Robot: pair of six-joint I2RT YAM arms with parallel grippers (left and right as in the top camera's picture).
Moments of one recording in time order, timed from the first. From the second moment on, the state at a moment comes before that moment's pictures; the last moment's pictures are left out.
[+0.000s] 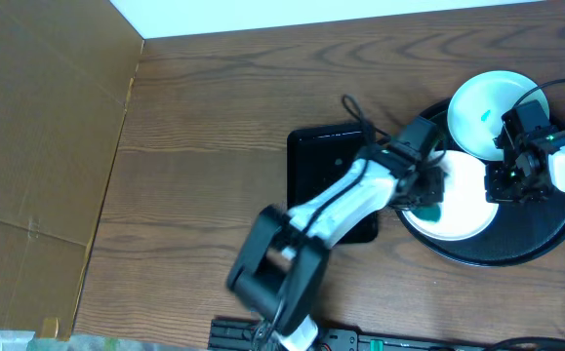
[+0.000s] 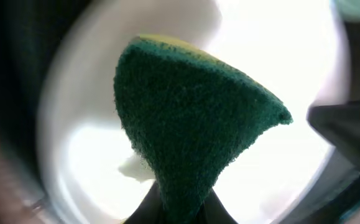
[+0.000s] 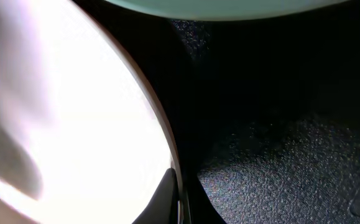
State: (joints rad) left arm -0.57 1.71 1.11 -0.61 0.21 -0.61; right arm 0.35 1.85 1.09 -0.67 -0.23 0.36
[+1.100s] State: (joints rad) left arm -0.15 1.74 1.05 -0.79 0.00 -0.45; right arm 0.35 1.85 1.09 -0.67 -0.23 0.36
